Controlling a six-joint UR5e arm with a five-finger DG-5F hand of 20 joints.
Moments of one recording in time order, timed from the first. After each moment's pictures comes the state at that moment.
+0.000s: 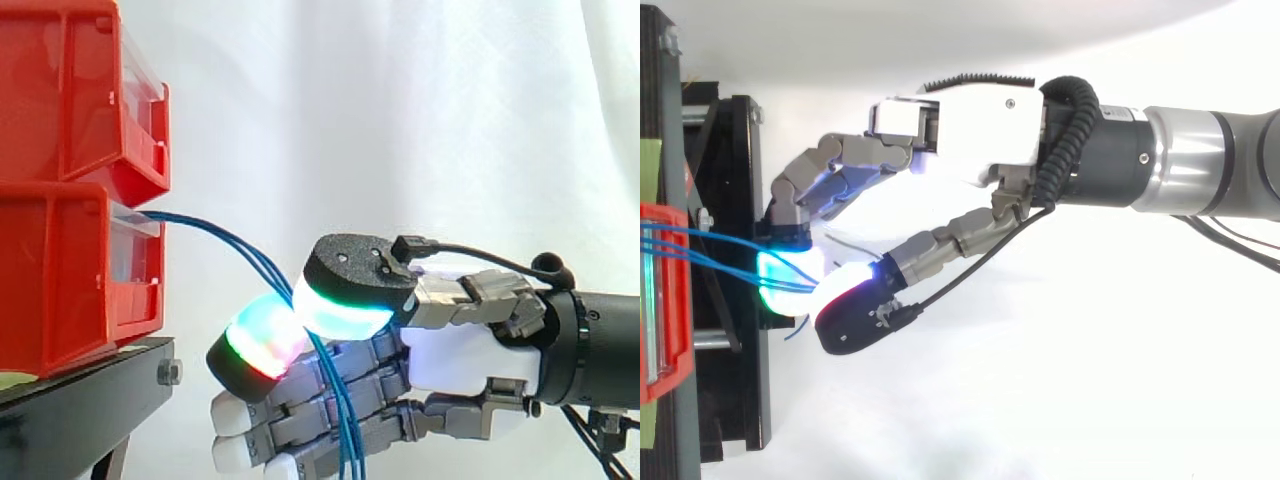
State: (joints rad) arm 0.06 -2.40 -1.17 -2.61 -1.48 -0.16
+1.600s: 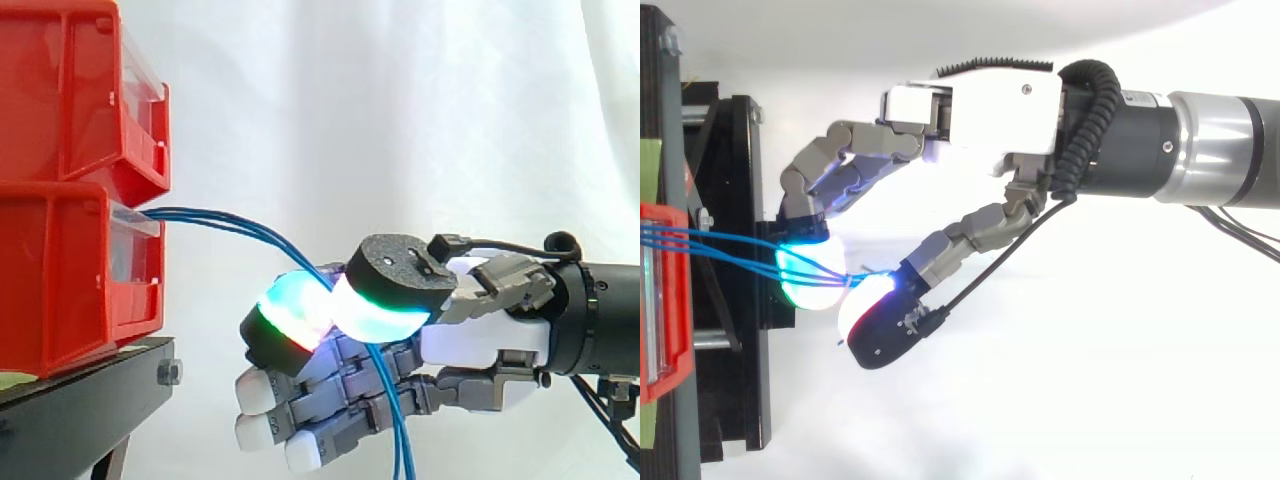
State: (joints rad) arm 0.05 -2.37 -1.17 -2.68 -1.48 -0.18
